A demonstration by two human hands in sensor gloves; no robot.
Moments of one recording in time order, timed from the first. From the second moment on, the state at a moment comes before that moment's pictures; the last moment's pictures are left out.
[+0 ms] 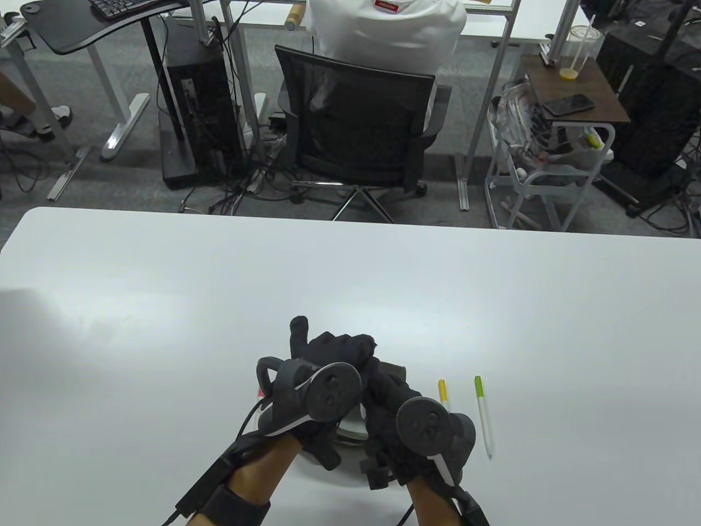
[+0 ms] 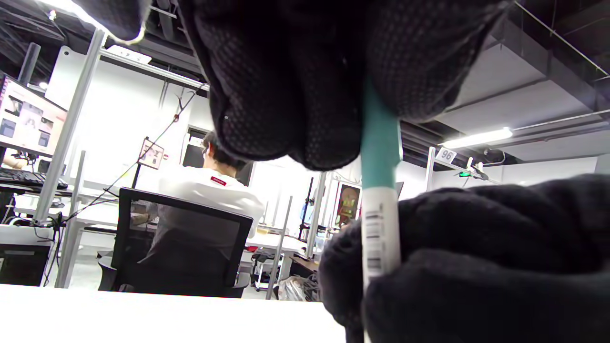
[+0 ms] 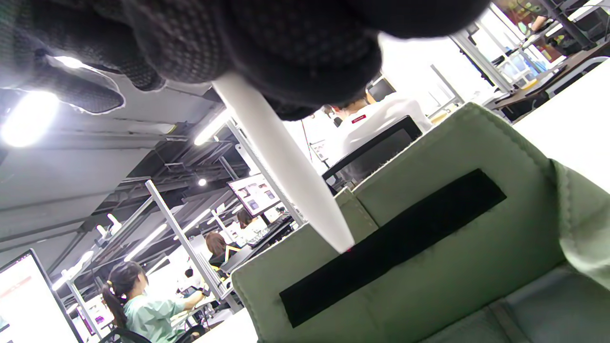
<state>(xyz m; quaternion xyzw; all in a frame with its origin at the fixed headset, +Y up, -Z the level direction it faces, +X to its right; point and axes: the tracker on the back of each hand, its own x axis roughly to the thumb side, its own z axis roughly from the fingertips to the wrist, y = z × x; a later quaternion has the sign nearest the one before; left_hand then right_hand) -0.074 -0.579 -0.287 0.16 -0.22 0.13 0.95 0.078 -0.674 -0.273 0.05 -0.18 0.91 0.36</state>
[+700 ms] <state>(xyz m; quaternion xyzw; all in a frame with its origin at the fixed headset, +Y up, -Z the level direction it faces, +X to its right) -0.095 -0.592 -0.297 0.10 -0.29 0.24 0.92 0.076 -0.674 -0.273 0.07 -0.17 0.91 0.36</state>
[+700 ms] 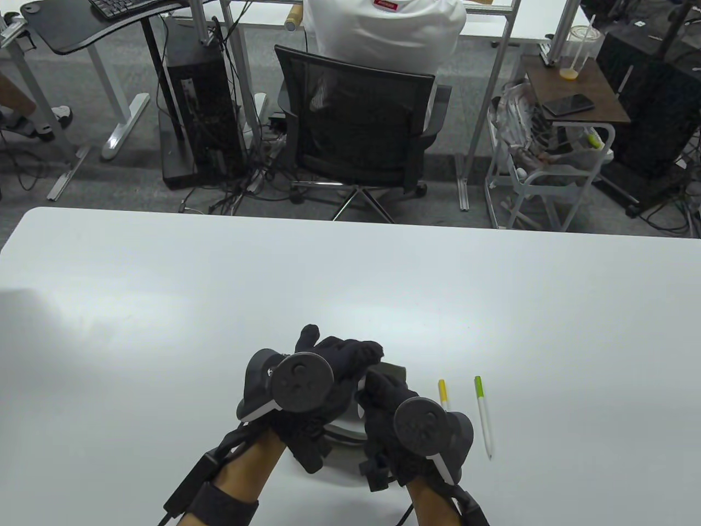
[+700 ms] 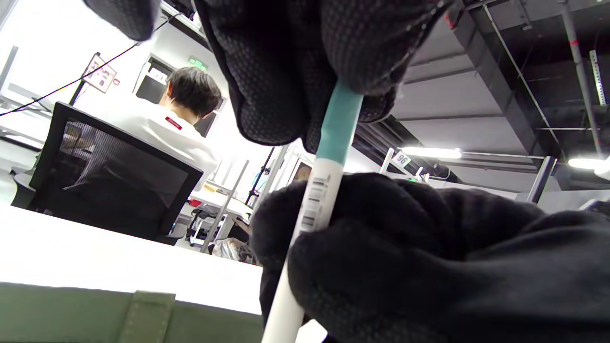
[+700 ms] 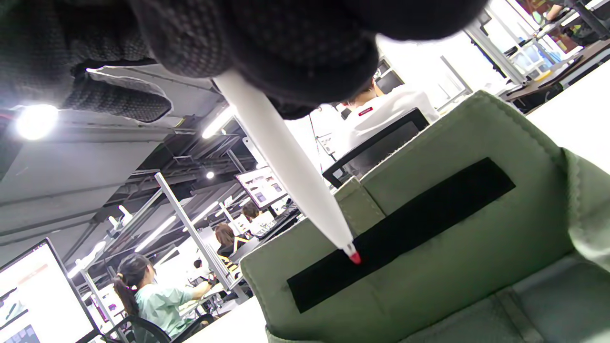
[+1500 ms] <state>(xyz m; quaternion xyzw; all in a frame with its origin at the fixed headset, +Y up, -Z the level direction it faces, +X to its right) -0.240 -0.624 -0.345 0.09 -0.06 0.08 0.99 0.079 -0.688 -0.281 0.03 -0.15 0.94 0.31</state>
